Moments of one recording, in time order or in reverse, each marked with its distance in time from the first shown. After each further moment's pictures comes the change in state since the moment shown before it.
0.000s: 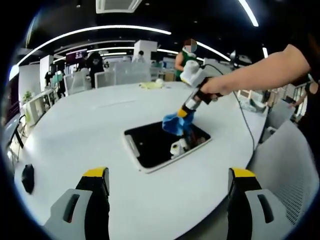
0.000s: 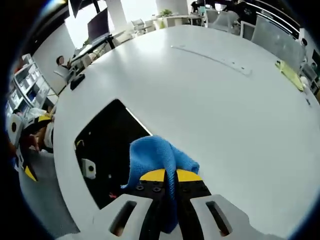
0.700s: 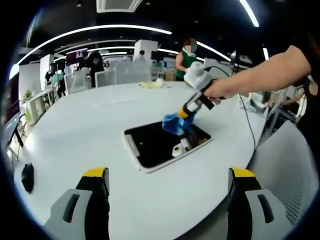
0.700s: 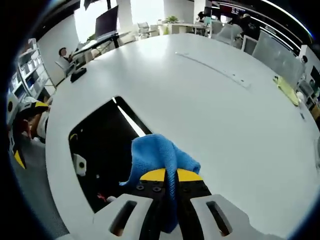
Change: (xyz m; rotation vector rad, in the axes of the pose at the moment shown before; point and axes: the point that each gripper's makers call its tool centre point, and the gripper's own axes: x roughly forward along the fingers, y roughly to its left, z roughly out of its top) left arm 0.000 0.000 0.001 -0.009 -0.003 0.003; right arm -0.001 0.002 -0.001 -0.094 -0.070 -0.073
